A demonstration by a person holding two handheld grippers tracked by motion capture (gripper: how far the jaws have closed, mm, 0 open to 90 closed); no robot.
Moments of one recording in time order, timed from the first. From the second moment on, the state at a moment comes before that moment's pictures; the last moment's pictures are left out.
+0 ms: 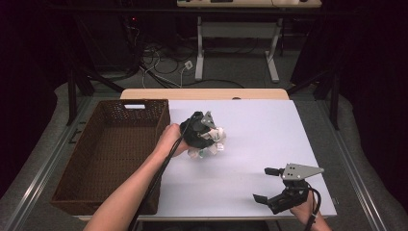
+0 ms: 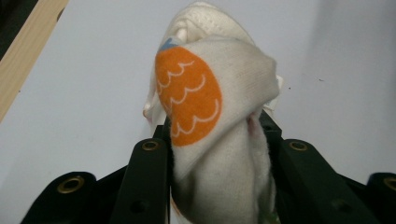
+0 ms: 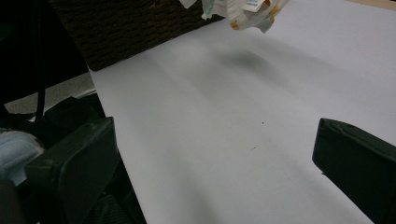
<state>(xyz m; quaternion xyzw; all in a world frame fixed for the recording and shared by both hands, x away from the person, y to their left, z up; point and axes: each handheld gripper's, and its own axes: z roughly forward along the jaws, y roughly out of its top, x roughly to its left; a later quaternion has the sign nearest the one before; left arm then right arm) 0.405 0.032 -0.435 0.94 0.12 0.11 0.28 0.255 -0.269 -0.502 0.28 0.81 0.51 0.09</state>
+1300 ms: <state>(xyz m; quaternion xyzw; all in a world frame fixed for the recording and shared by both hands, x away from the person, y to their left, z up) 0.415 0.006 -0.485 0.92 0.23 0.06 0.29 0.256 -0.270 -0.501 0.28 0.81 0.51 0.09</state>
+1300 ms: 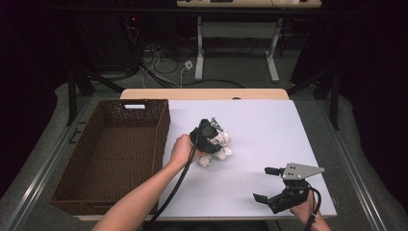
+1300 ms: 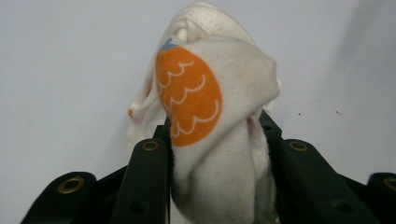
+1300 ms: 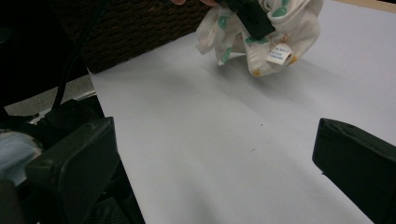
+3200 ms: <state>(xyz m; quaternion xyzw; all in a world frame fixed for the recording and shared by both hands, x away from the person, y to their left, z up) 0.433 -0.013 -0.517 0.94 0.26 0.06 0.21 0.258 -0.268 -0.503 0.28 0.81 0.51 0.09</state>
